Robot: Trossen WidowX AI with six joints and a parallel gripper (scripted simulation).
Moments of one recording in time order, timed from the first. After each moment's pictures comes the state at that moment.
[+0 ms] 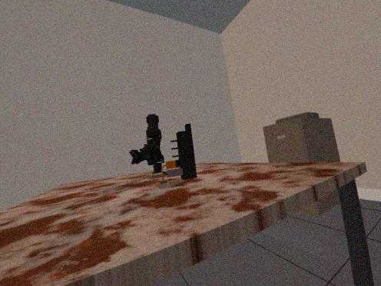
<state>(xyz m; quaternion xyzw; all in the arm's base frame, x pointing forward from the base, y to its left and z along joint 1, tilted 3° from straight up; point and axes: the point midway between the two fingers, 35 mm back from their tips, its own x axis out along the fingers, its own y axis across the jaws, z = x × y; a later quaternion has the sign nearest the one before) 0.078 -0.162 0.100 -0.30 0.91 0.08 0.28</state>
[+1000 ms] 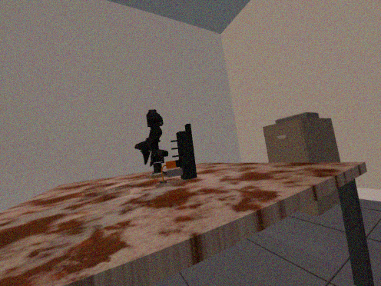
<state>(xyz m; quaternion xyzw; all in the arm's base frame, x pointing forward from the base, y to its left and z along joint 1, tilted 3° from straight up) 0.213 -0.143 0.097 0.23 0.66 -0.47 0.55</state>
